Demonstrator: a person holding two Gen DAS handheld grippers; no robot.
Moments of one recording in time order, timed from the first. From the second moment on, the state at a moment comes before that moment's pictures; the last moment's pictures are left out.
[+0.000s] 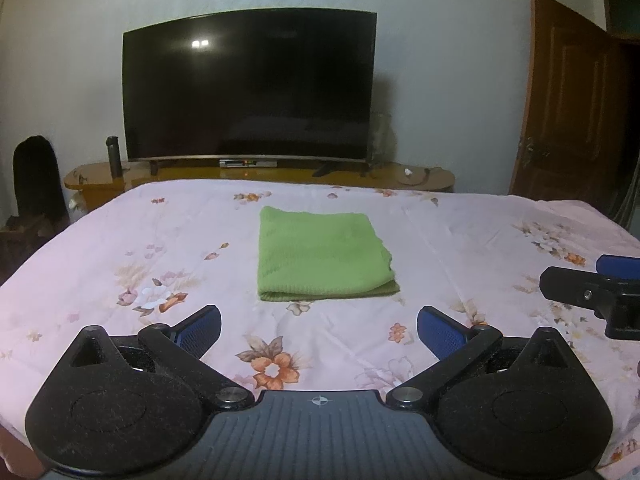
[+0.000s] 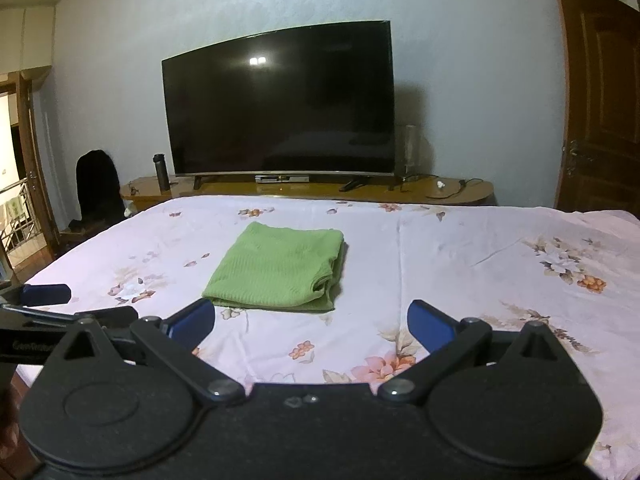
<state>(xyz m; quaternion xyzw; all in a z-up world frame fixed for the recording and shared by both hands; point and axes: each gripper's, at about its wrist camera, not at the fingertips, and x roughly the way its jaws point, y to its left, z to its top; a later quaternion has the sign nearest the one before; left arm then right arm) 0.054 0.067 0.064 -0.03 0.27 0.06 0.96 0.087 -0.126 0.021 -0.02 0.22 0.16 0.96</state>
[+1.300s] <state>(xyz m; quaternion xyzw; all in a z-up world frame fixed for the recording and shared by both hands) 0.058 0.050 0.071 -0.01 0.26 0.05 0.96 0.080 -0.138 0.027 -0.01 0.20 0.15 0.97</state>
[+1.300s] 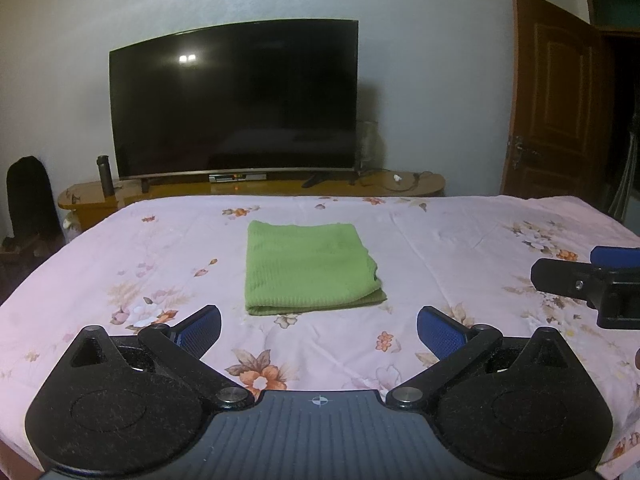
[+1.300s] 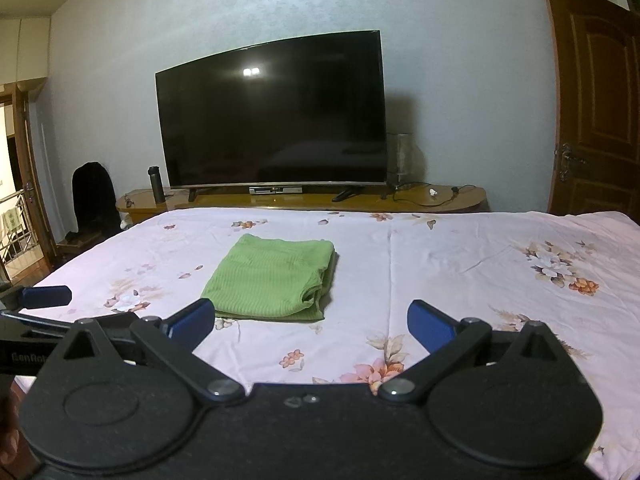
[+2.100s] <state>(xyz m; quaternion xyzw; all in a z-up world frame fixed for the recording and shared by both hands) 0.054 0.046 0.071 -0.01 0.25 0.06 0.97 0.080 -0.138 0.027 -0.01 0.20 0.16 0.97</state>
